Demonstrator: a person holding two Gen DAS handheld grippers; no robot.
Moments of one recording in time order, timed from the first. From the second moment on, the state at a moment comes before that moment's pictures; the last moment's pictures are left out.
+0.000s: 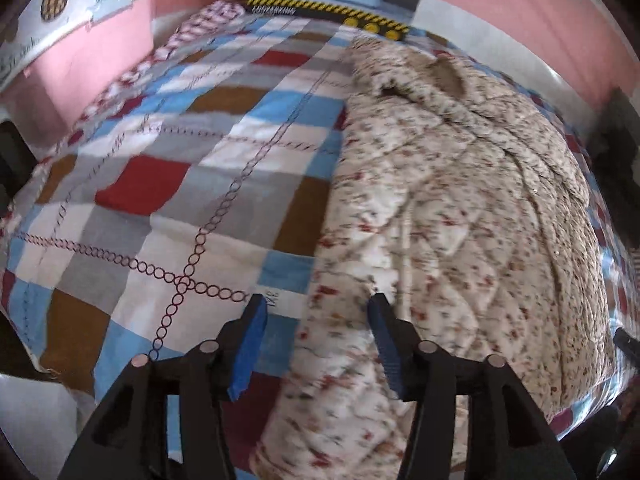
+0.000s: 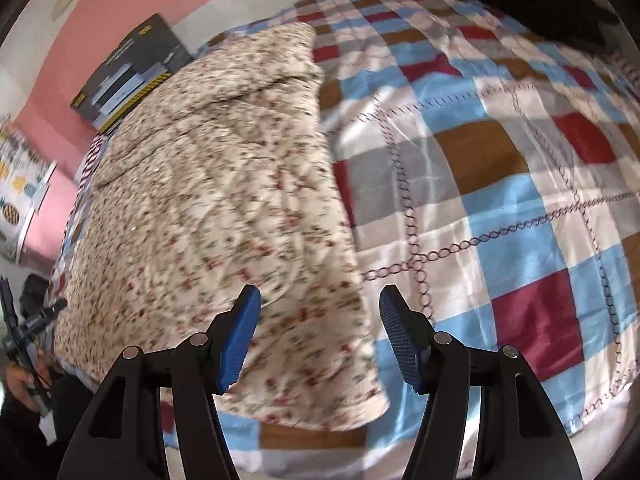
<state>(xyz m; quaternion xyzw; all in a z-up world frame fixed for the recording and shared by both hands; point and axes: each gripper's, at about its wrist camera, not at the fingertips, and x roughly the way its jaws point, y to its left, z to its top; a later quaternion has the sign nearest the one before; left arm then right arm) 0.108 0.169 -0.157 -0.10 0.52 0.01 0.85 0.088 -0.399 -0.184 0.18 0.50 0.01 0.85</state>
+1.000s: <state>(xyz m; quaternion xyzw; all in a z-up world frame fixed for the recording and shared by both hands) 0.079 0.153 -0.174 -0.12 0.55 -0.05 0.83 0.086 -0.398 -0.222 0.28 0.55 0.09 0.78</state>
